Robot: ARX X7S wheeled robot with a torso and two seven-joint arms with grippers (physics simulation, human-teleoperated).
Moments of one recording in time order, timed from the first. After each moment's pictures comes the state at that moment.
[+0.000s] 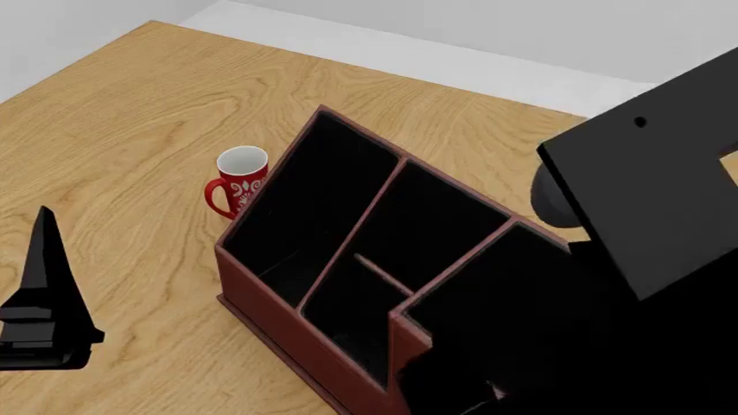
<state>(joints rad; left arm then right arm) -0.15 -0.29 0.06 0.54 -0.34 -0.18 -0.24 1.48 0.95 -0.59 -0.44 2.66 1.25 1.39</state>
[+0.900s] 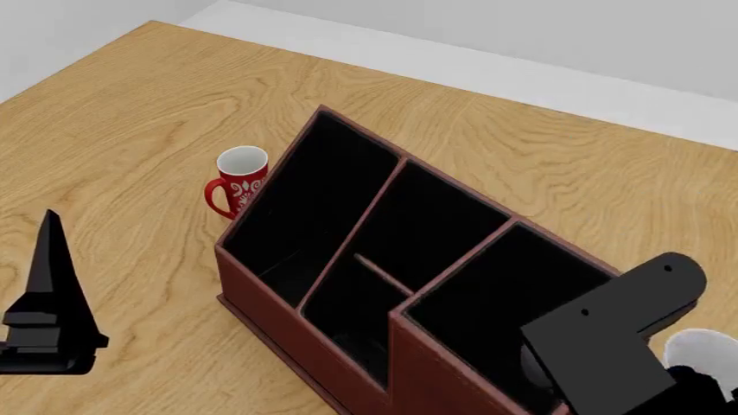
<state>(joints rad) -0.14 -0.31 0.08 0.54 -0.34 -0.16 -0.25 1.05 1.03 -0.54 -0.48 2.41 1.32 1.20</state>
